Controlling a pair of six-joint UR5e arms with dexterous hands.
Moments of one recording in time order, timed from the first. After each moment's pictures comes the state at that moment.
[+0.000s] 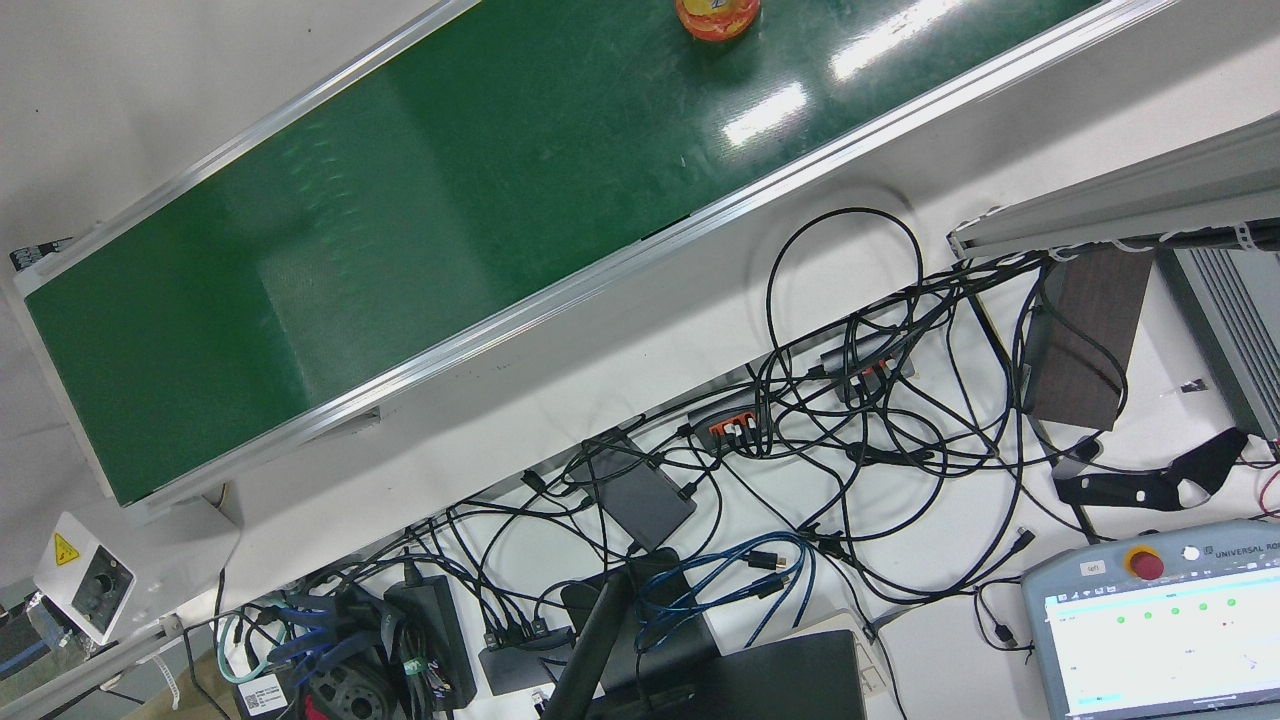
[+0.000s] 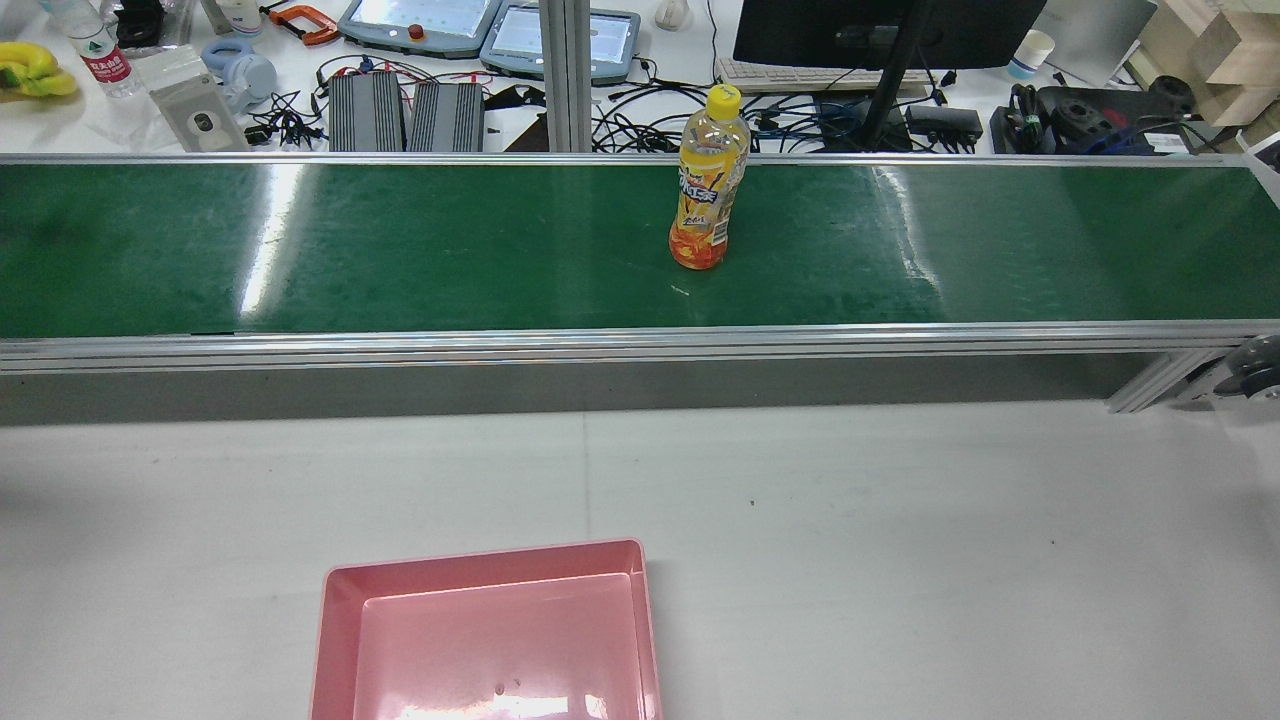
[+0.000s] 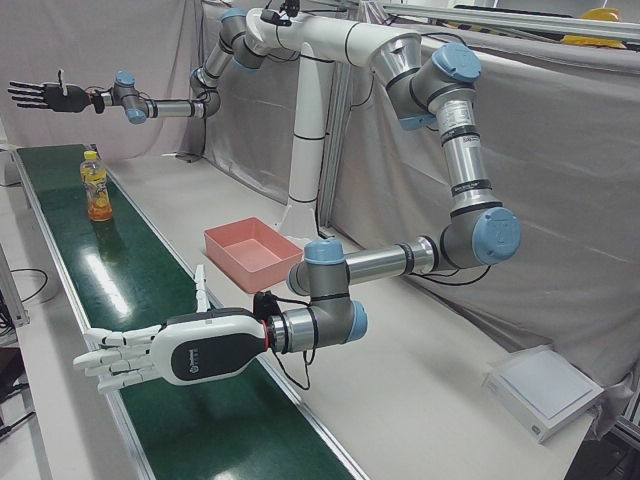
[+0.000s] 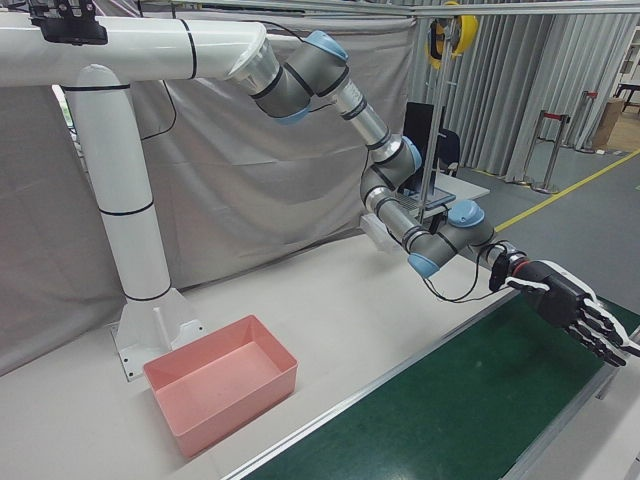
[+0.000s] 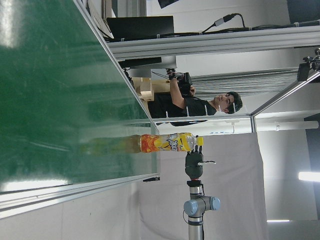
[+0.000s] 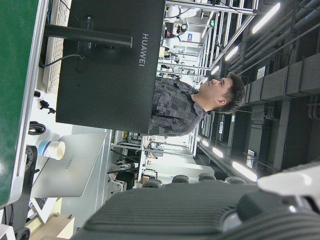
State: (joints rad) left arm -1.31 -1.83 -1.49 -0.08 1.54 0.13; right arm 1.57 -1.50 1.58 -3.22 -1.58 -0.10
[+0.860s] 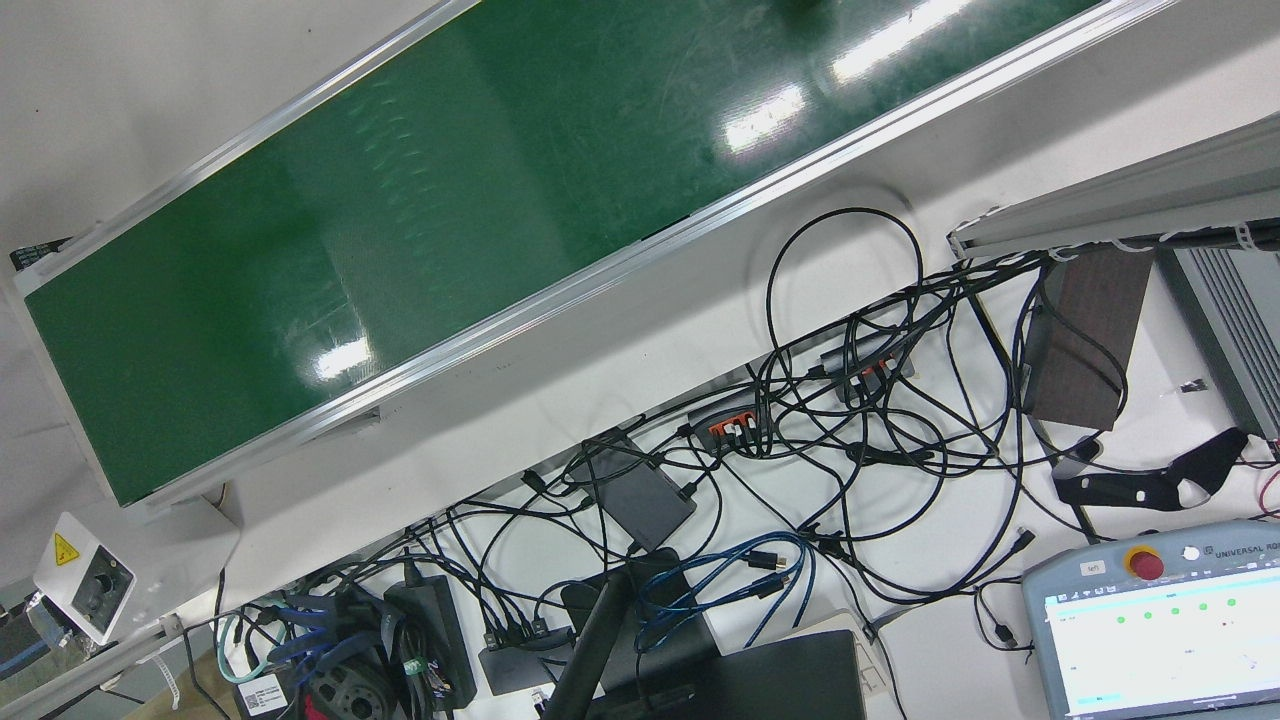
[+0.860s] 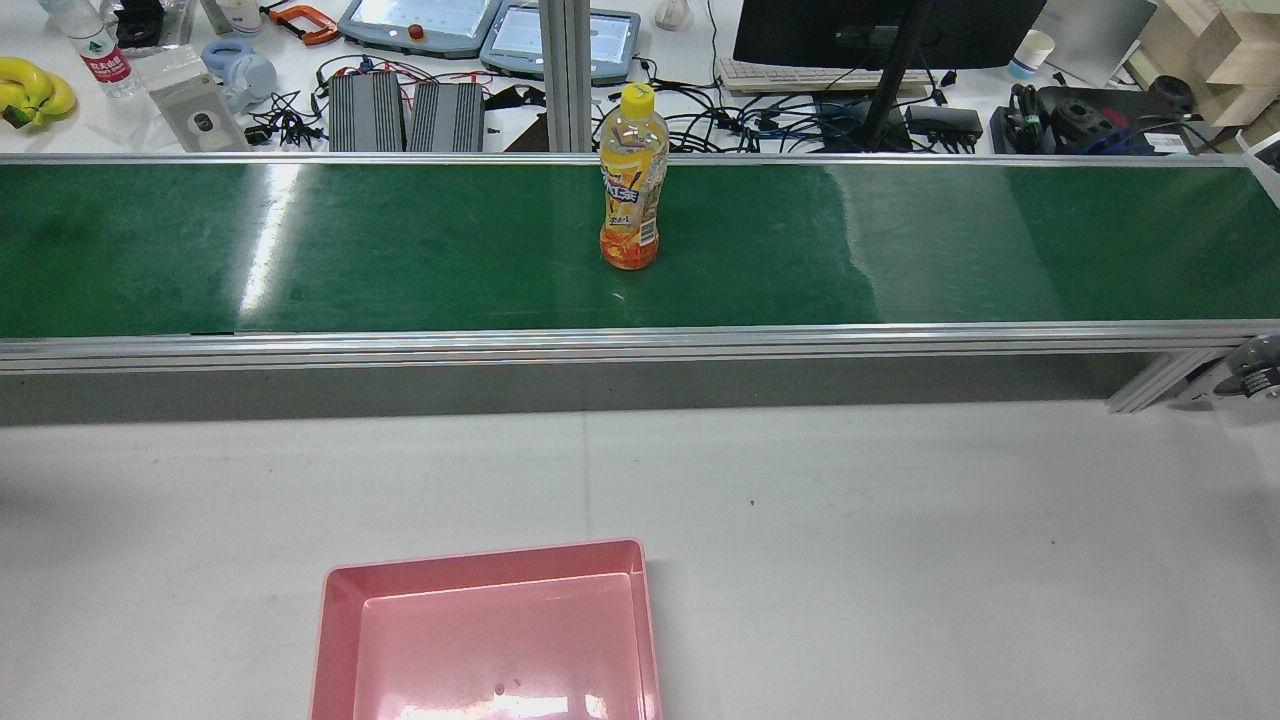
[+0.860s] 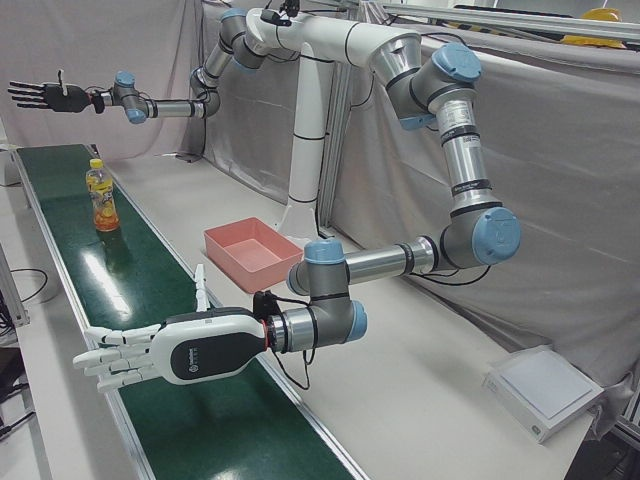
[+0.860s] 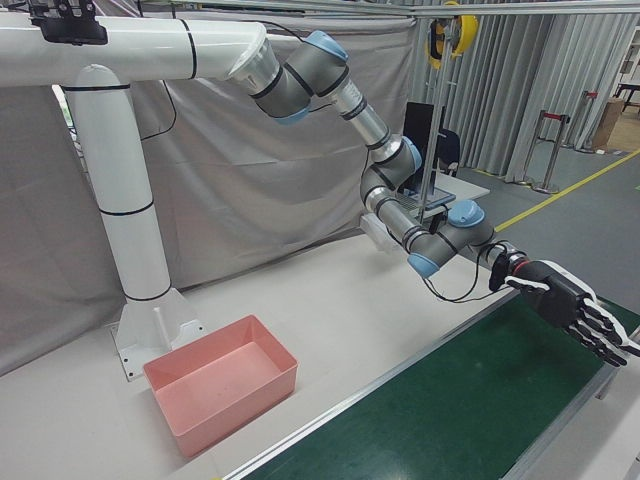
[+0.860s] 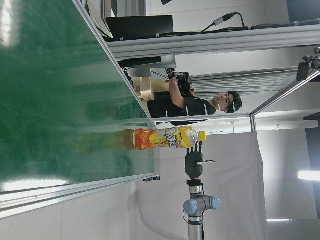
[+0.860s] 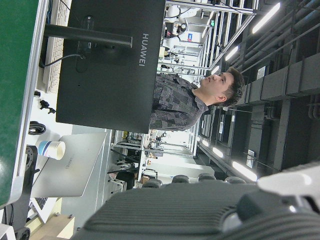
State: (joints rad) left arm -1.31 -1.83 -1.49 -0.08 1.54 0.13; right arm 1.57 -1.50 1.58 -3.22 -1.58 -0.10
